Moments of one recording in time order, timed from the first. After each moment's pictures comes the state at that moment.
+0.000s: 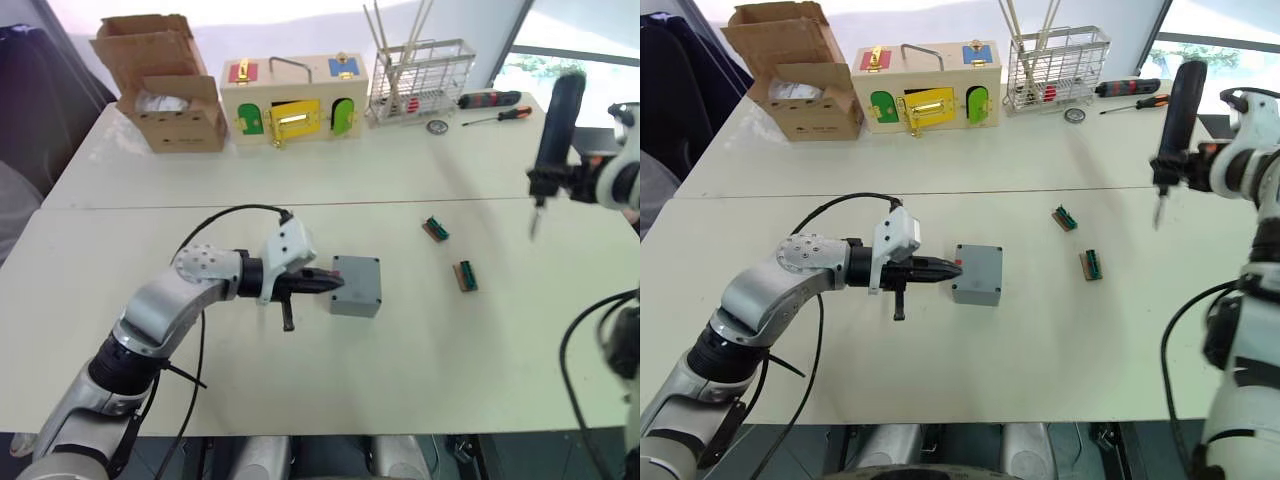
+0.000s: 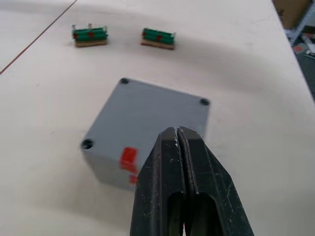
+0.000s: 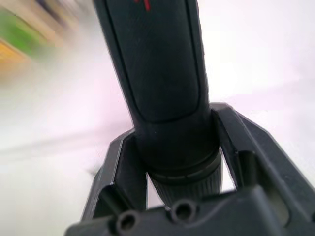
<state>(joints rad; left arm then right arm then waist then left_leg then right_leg) -0.56 0.58 -0.29 -0.29 -0.46 0.67 -0.93 -0.86 -0.66 -0.51 0.13 0.23 1.05 0.74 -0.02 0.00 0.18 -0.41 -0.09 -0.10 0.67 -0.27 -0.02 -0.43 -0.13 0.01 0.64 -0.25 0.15</state>
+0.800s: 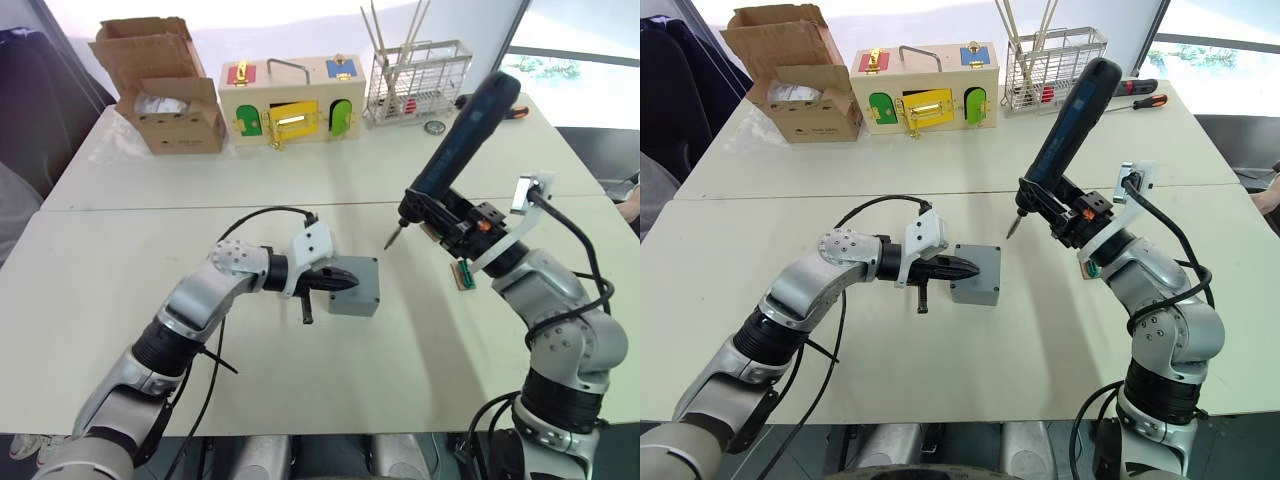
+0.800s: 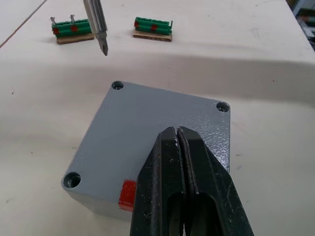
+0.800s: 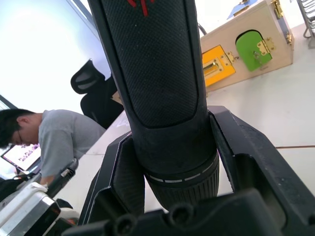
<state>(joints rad) -0.61 0.47 -0.39 -0.14 -0.29 0.55 -0.98 -0.35 -0.30 -0.39 -0.47 0.65 0.83 0.54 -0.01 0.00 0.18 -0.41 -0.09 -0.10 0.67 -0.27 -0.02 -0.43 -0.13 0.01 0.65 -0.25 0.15</state>
